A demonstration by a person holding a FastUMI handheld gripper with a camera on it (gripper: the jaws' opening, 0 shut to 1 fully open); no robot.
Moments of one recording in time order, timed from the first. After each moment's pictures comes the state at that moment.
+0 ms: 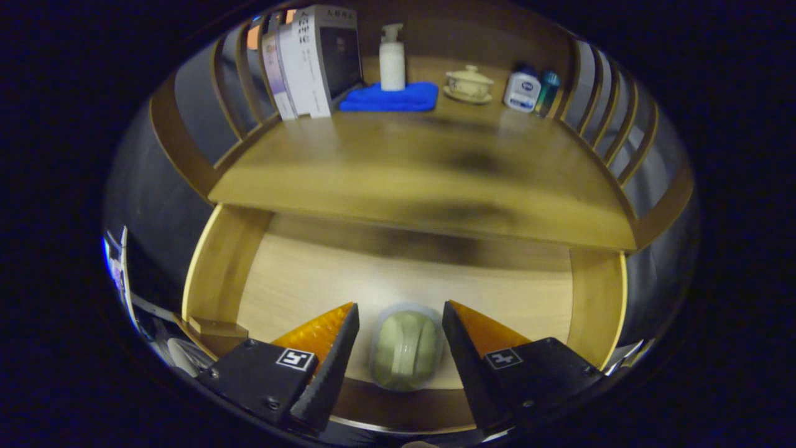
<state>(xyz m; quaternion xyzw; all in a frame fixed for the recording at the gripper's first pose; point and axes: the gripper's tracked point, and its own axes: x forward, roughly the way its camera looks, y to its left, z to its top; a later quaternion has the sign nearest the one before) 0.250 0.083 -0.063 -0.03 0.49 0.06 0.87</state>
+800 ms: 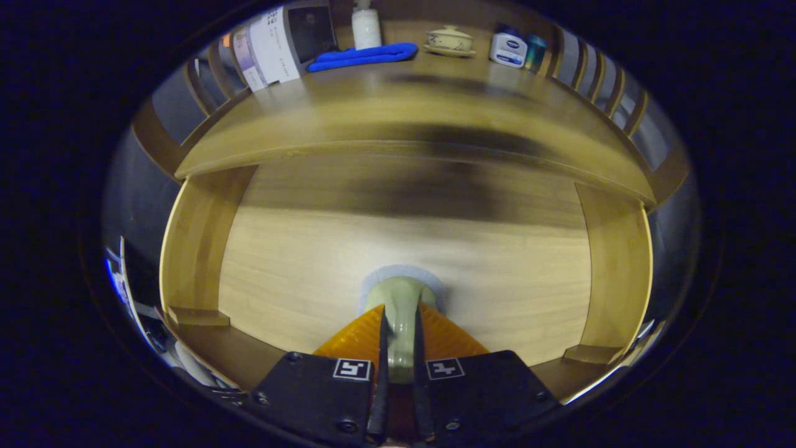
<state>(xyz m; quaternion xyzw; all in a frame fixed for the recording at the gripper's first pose) 0.240 0.066 -0.094 -0.01 0.52 0.04 0.85</state>
